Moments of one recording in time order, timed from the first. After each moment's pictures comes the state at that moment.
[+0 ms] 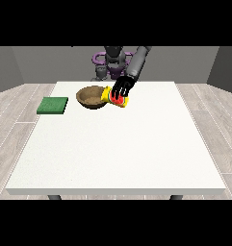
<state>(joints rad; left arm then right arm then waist) -0.99 0.21 -0.22 -0.31 -0.87 0.87 -0.06 -0.34 -0.28 -0.19 -1.86 -0.37 0.13 0.28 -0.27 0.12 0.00</state>
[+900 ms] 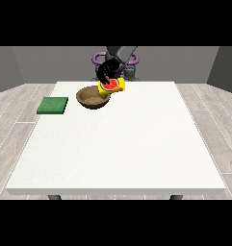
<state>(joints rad) -1.12 0.01 -0.72 -0.16 -1.48 0.56 0.41 -0.32 -0.25 -0.19 -1.64 -0.33 0.15 0.21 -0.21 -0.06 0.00</state>
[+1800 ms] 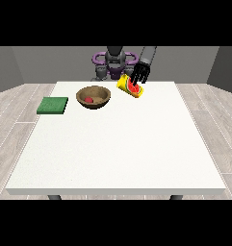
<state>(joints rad) -0.80 0.19 -0.23 -0.51 -0.88 0.78 0.02 -0.17 -0.25 -0.22 -1.73 -0.35 0.18 0.18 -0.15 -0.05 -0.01</state>
